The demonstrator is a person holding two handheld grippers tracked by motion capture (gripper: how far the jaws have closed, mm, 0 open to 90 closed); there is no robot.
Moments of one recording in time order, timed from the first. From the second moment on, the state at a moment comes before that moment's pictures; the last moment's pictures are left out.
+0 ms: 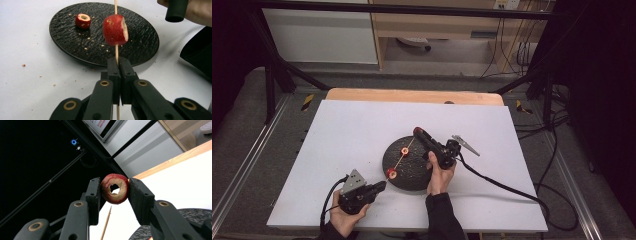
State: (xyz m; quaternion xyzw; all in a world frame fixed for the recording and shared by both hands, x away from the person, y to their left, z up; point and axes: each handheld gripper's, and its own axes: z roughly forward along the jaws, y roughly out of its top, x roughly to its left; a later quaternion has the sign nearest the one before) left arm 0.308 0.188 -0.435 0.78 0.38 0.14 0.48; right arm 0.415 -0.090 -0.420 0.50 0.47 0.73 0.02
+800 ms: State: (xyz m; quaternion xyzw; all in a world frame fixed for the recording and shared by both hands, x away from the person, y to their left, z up) left arm 0.310 0.174 -0.433 0.76 0.39 0.15 0.50; right arm 0.413 -0.084 -0.423 0.49 0.46 0.74 0.00
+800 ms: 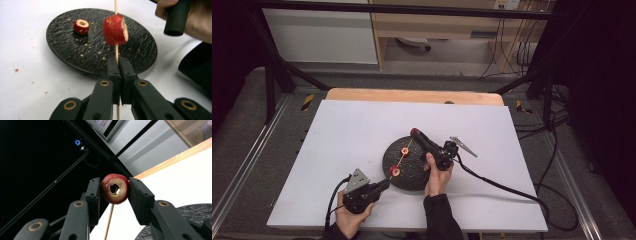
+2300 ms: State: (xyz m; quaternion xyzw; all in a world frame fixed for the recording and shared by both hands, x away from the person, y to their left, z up) left arm 0.349 0.137 -0.400 0.73 0.42 0.16 0.52; right arm 0.404 -0.082 -0.427 0.49 0.48 0.73 -0.02
